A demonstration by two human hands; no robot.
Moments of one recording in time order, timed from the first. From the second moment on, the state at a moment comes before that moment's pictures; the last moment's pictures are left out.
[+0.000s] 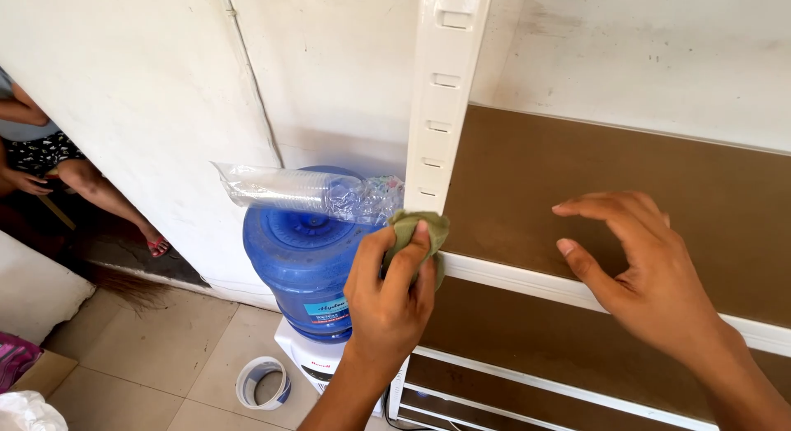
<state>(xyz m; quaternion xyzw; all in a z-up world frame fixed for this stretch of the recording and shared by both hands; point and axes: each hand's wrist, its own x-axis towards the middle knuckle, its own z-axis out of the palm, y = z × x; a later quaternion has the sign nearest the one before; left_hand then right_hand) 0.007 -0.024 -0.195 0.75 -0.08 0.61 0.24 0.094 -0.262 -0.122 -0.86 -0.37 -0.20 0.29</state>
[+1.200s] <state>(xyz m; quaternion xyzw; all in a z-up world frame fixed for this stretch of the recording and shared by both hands) 0.064 -0.025 -0.045 0.70 -0.12 0.55 0.43 0.088 -0.218 0.078 -0.48 -0.40 -0.74 -0.26</state>
